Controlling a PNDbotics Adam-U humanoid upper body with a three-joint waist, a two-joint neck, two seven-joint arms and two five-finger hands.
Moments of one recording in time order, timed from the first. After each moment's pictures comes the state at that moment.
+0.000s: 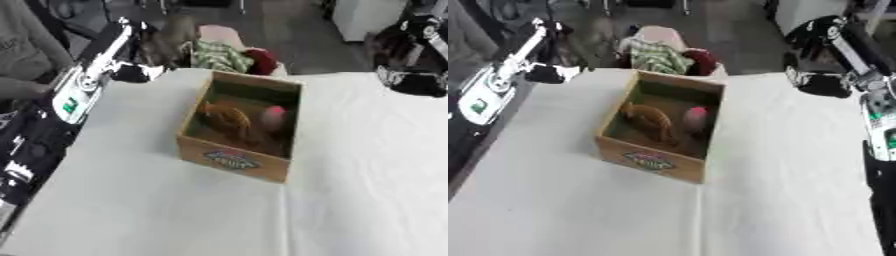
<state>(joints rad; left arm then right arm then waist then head) -0.75 0.68 -0.10 -1.16 -0.46 -0.28 -0.05 -1.07 -0.08 -0.16 -0.98 0.86 -0.54 0.23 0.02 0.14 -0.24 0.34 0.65</state>
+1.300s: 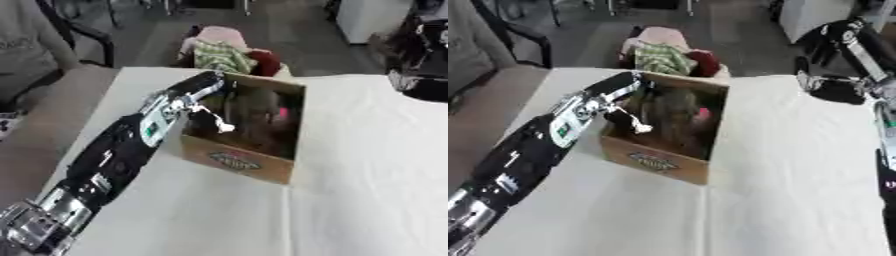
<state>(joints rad) -0.75 0.51 -0.20 -1.10 -0.57 -0.40 -0.23 -1.06 -0.06 -0.16 -1.00 0.83 -0.53 0.26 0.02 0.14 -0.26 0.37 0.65</state>
